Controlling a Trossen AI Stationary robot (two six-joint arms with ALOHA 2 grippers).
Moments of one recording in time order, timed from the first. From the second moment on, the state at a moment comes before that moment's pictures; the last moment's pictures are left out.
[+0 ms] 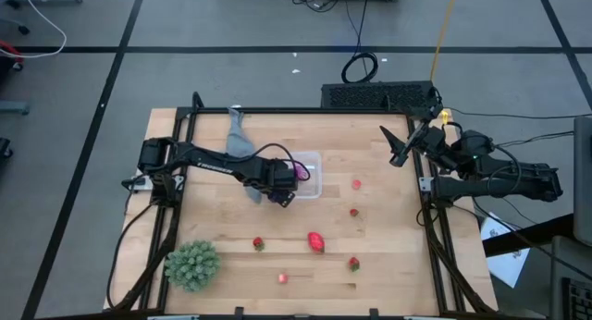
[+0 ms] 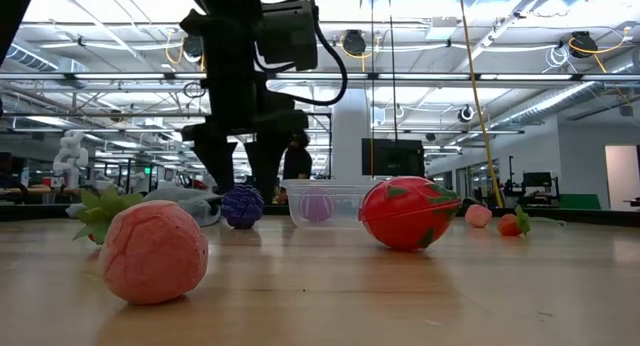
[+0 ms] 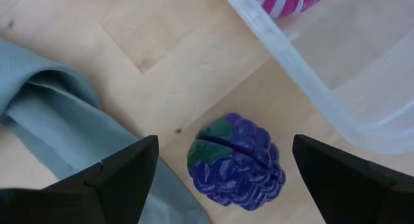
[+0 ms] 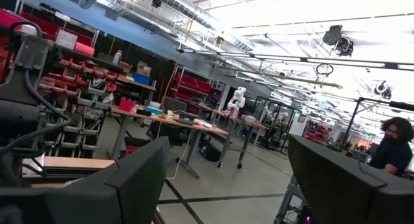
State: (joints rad) left arm 0.01 1.85 1.25 -0.80 -0.21 -0.84; right arm -0.12 0.51 0.56 0.27 0.42 -0.46
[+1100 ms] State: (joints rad) left arm 0.03 1.91 1.25 -0.76 -0.17 -0.81; right arm -0.12 0.51 0.56 0.27 0.42 -0.46
